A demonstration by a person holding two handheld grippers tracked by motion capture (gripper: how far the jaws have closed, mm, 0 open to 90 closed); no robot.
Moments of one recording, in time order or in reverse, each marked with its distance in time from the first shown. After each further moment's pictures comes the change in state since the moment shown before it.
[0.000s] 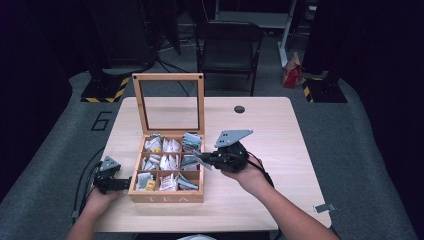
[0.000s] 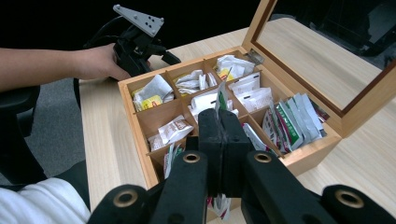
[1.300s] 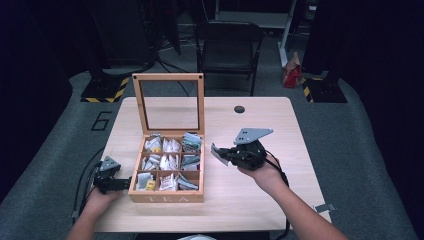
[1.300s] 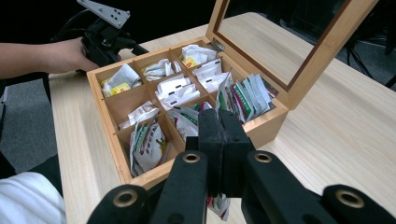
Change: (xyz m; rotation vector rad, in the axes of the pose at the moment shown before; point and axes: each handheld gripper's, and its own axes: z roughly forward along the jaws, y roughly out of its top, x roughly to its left) left arm 0.000 0.000 0.000 0.000 0.000 0.000; right arm -0.022 -0.019 -0.031 -0.008 -0.095 0.027
